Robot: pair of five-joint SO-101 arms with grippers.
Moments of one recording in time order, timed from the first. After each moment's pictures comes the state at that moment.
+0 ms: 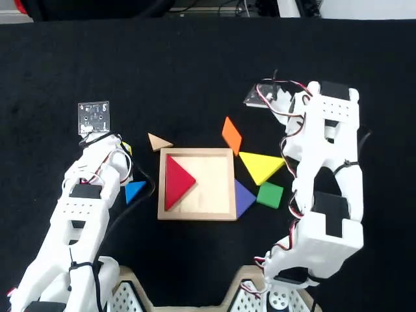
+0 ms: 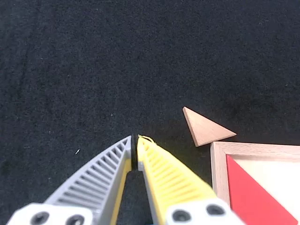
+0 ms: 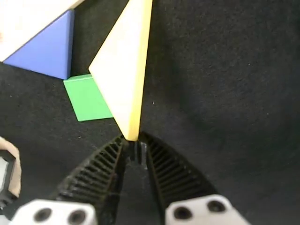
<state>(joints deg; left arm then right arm) -2.5 -37.1 70.4 16.6 4.9 12.3 11.1 1.6 88.0 70.9</state>
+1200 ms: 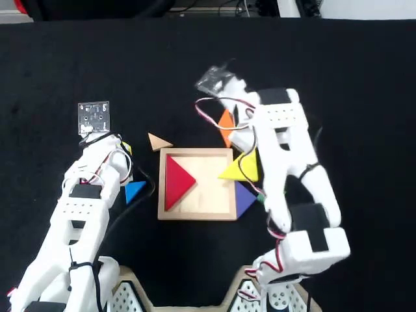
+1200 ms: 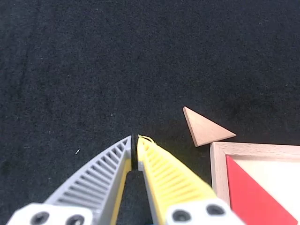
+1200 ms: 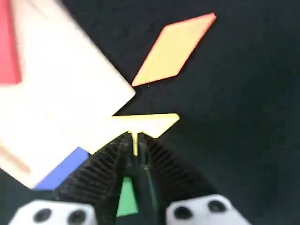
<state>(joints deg) -2.5 -37.1 70.4 16.6 4.9 -6.5 6.4 9.9 70.7 41.8</state>
